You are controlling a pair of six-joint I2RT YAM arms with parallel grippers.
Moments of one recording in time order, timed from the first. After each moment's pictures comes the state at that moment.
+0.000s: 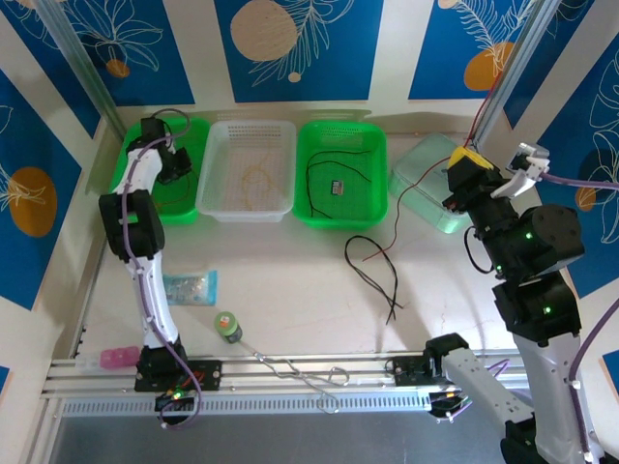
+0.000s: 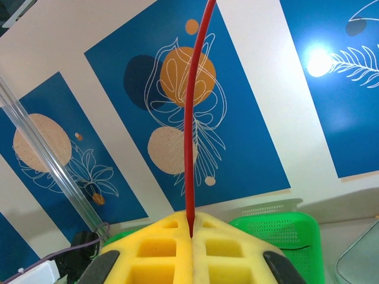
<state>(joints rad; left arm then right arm) 0.15 2.39 2.10 -0.75 0.19 -0.33 0.25 0.71 1.29 -0.43 0.01 0.45</state>
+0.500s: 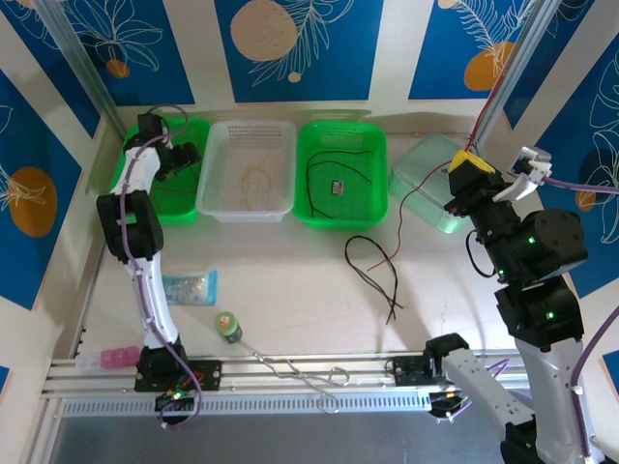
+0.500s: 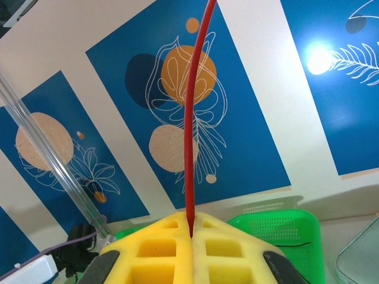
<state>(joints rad) 0.16 2.33 2.10 -0.70 0.16 -0.31 0.25 0.69 1.29 -0.45 0.00 0.46</state>
